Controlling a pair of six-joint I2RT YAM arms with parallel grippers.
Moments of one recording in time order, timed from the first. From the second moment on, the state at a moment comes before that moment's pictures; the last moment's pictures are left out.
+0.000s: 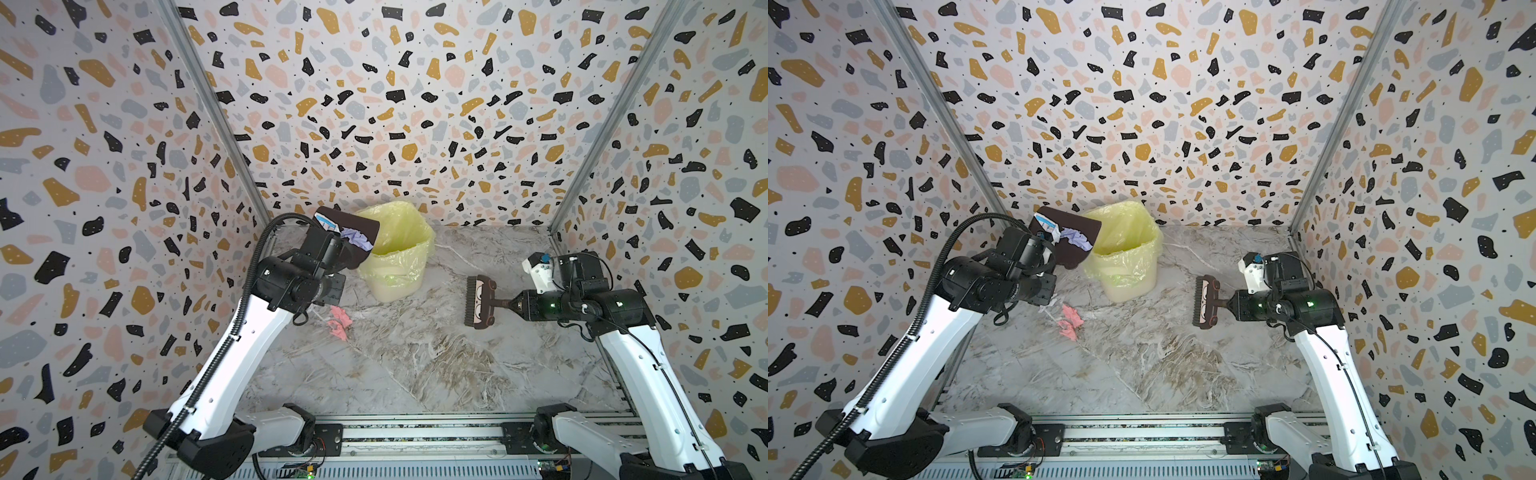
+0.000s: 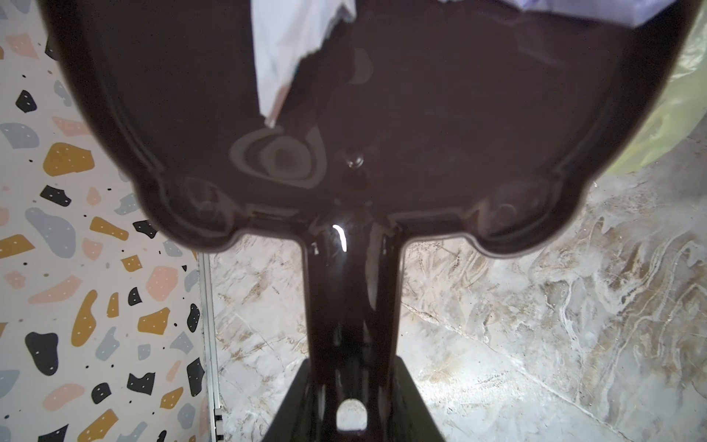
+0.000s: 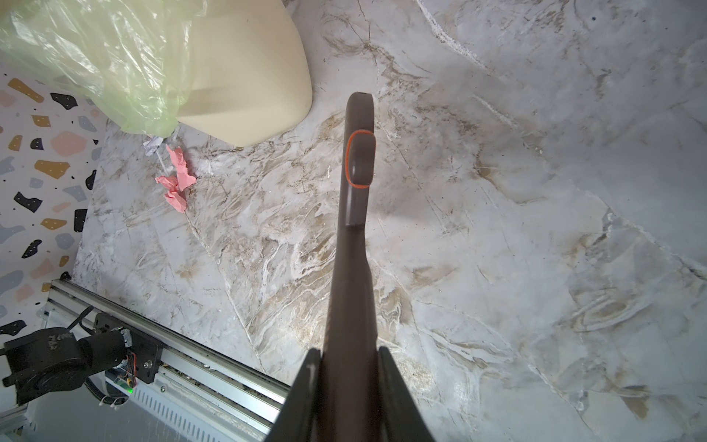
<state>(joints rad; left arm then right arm) -0.46 1.28 1.62 -1.35 -0.32 -0.13 0.17 1.04 1.28 -1.19 -0.34 0.12</state>
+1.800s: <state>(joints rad) -0.71 1.70 1.75 -1.08 -1.26 0.56 0.15 1.10 1.34 -1.30 -0.39 0.09</state>
